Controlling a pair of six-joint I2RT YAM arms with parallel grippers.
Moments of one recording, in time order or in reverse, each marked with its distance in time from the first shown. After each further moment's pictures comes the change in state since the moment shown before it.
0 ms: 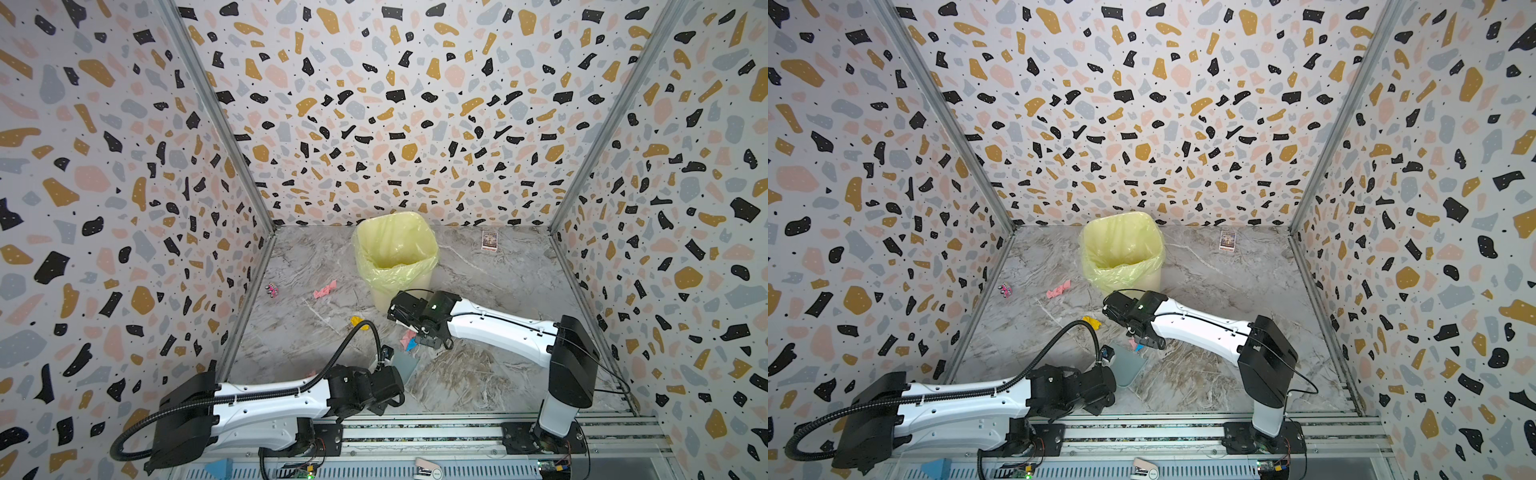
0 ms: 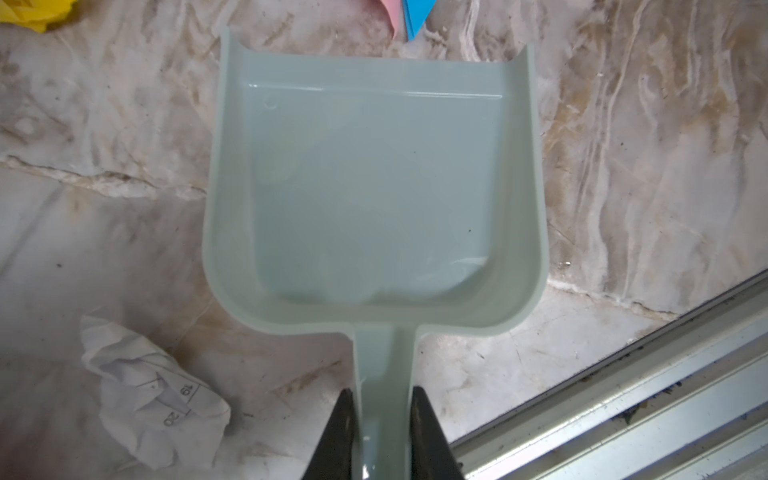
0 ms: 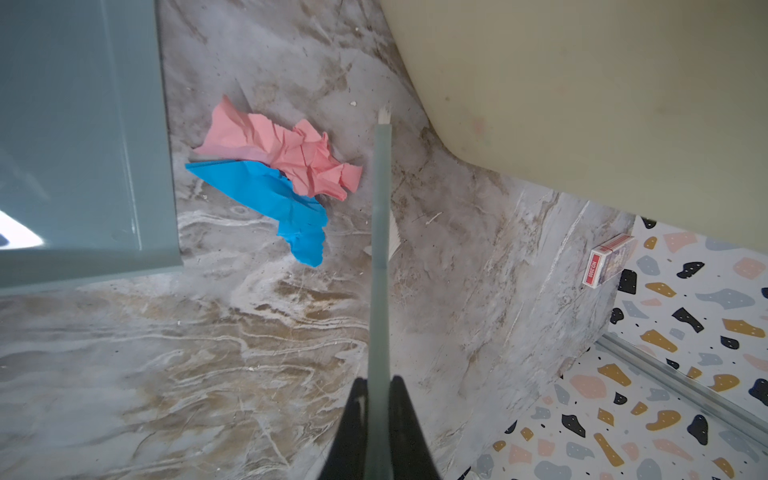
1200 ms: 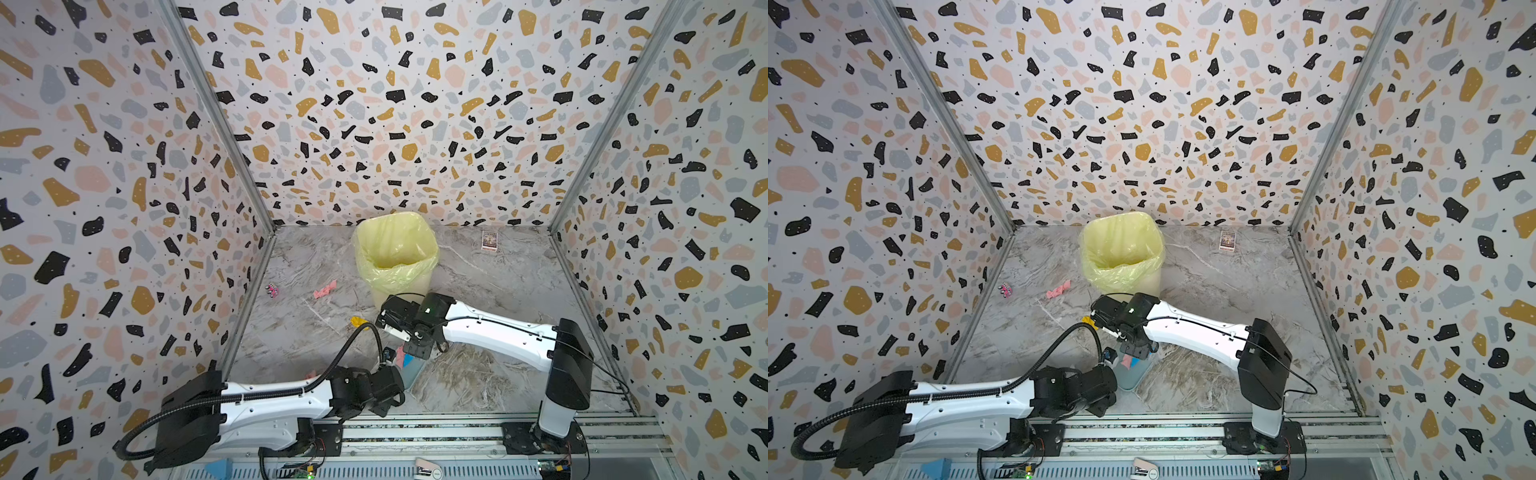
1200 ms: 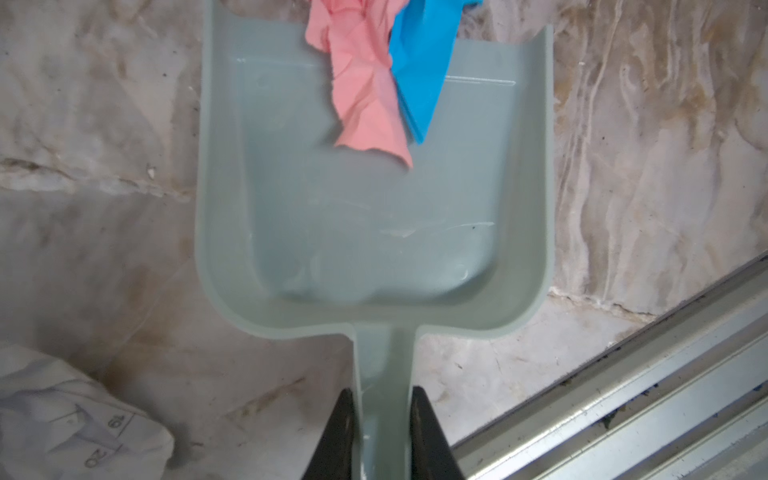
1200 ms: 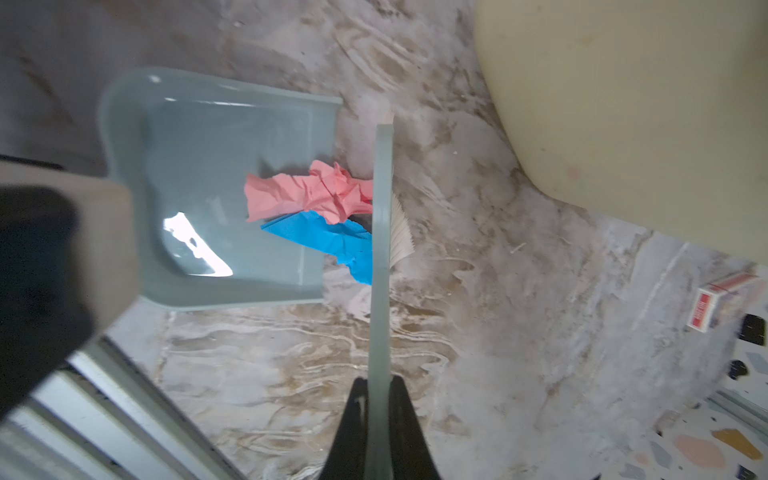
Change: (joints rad) left arm 0.023 0.022 -0.046 0.106 0.063 0.011; right arm 0.076 0.023 0.110 -0.087 -0.246 0.123
